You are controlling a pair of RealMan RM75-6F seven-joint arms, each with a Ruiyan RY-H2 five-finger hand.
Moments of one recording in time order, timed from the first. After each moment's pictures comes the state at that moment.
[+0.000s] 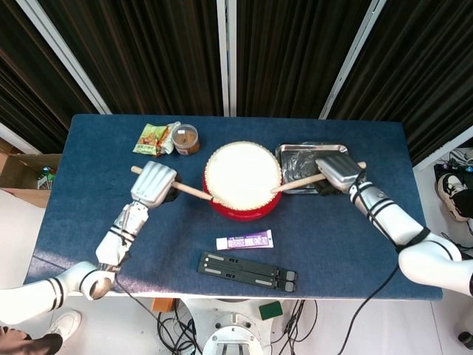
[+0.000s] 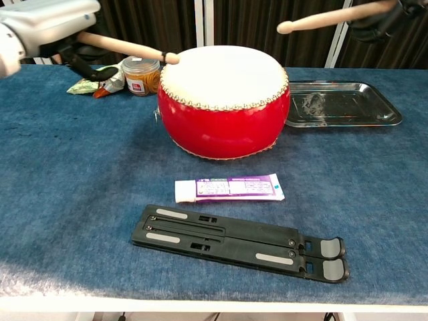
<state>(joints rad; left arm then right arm) -0.70 -1.50 -0.29 -1.47 1.29 1.02 0.33 0.99 -0.94 0.19 -1.71 -0.89 0.50 -0.09</state>
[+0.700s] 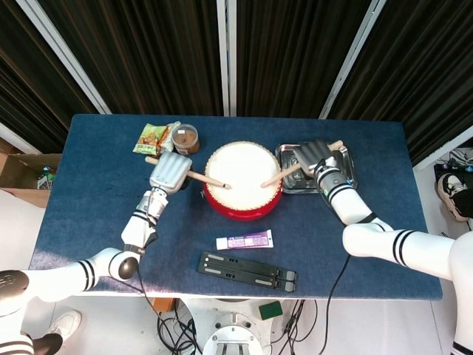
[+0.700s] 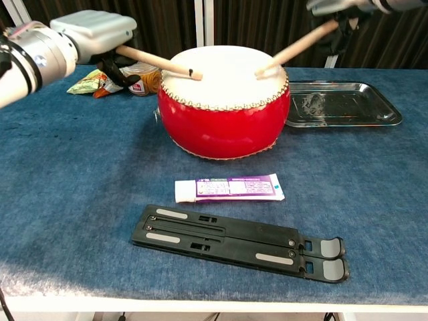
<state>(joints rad) -0.85 -1.63 -0.30 -1.30 1.05 0.95 0.57 1.32 -1.19 -0.06 -1.55 -0.42 0.74 -0.55</state>
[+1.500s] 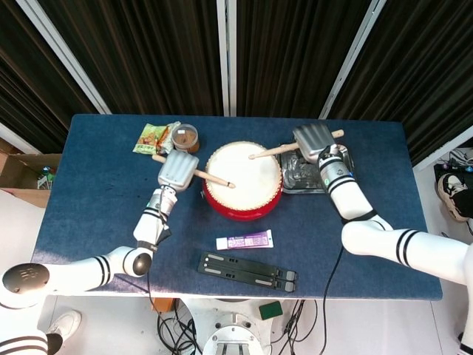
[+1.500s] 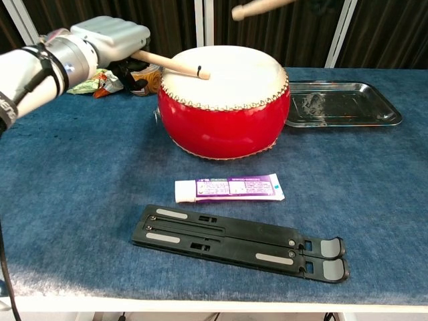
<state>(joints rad) -0.93 -1.70 -0.29 -1.24 0.91 0.98 0.70 1.26 -1.17 0.08 -1.55 -0.49 0.82 -0.45</state>
